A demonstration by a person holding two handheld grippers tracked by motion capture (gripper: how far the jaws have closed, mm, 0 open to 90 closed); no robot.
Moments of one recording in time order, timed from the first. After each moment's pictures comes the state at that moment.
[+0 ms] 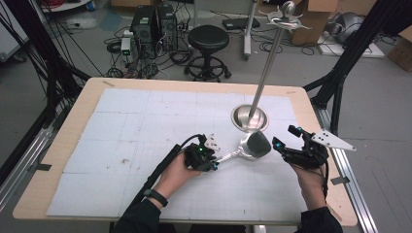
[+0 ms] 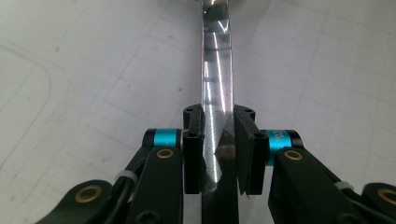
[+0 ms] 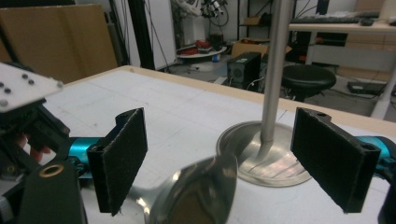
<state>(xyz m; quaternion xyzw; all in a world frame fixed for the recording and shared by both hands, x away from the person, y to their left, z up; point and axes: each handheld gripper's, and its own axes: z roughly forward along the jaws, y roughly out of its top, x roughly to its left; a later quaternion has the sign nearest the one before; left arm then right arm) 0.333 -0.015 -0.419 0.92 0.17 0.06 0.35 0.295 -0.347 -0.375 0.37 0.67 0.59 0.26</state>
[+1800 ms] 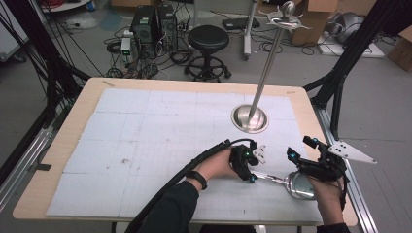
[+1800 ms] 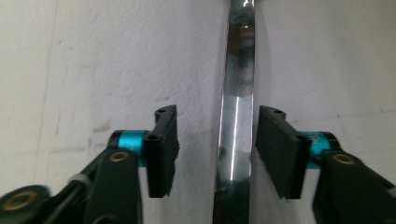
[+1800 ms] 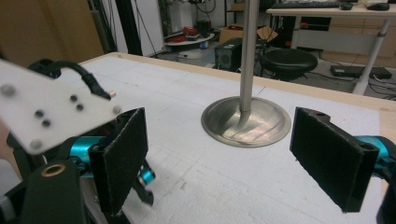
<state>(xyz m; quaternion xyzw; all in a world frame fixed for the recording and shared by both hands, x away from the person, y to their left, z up) 0.350 -0.126 -0.421 0.94 -0.04 -0.01 0.34 0.263 -0.376 -0.376 0.39 0.68 0.56 0.26</state>
